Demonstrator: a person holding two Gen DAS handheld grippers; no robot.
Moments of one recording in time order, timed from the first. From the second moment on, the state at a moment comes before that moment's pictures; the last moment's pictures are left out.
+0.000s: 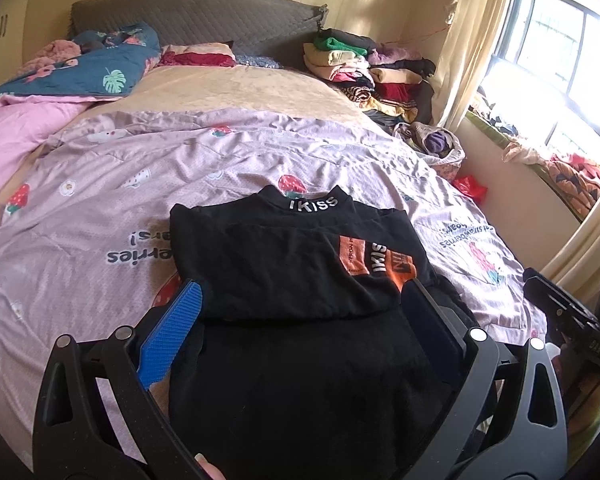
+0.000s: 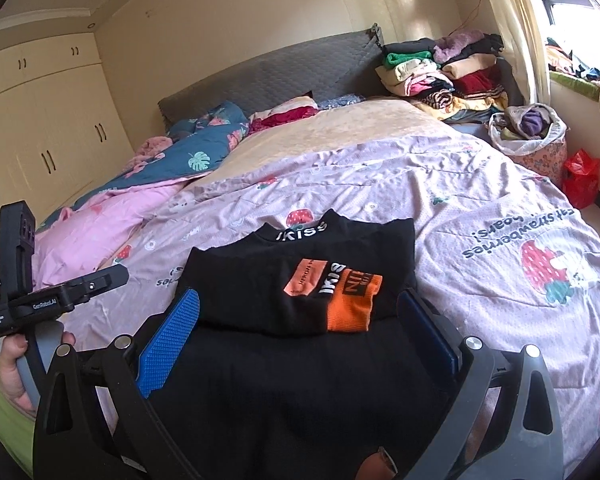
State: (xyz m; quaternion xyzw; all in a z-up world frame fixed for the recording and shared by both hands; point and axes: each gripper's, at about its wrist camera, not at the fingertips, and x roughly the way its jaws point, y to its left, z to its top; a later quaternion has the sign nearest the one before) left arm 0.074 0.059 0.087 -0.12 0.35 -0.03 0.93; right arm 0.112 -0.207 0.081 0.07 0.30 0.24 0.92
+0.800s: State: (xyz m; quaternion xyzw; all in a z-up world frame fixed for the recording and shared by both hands) left arm 0.032 0.029 0.049 -0.09 0.39 -0.04 0.92; right arm 0.069 -0.229 0.053 0.06 0.34 0.21 0.91
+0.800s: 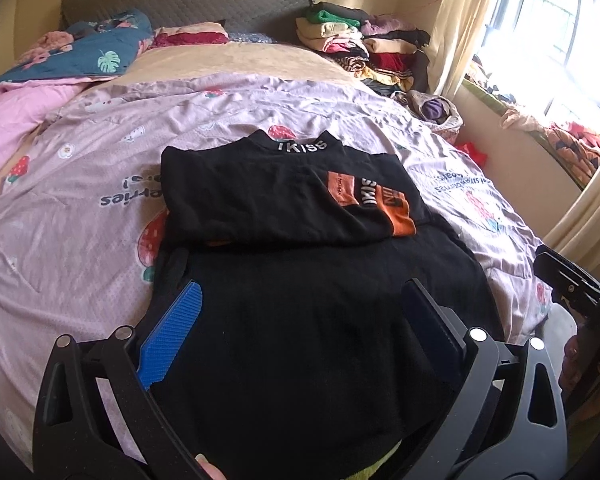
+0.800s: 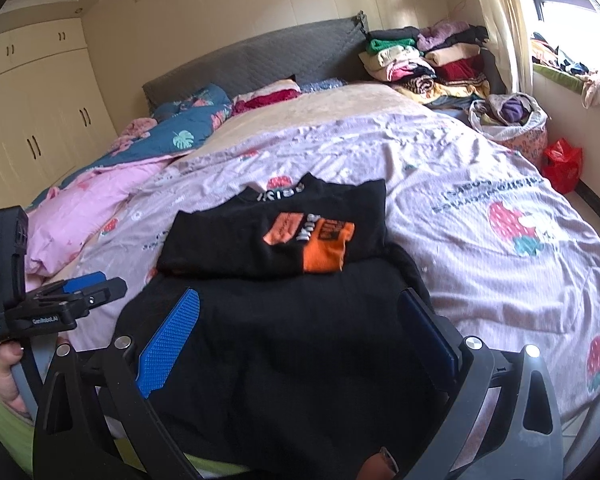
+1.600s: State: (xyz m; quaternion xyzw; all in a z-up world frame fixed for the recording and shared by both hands) left arm 0.003 0.054 0.013 -0.09 0.43 -0.02 0.90; right arm 0.053 -0.248 0.017 0.05 0.39 0.19 0.90
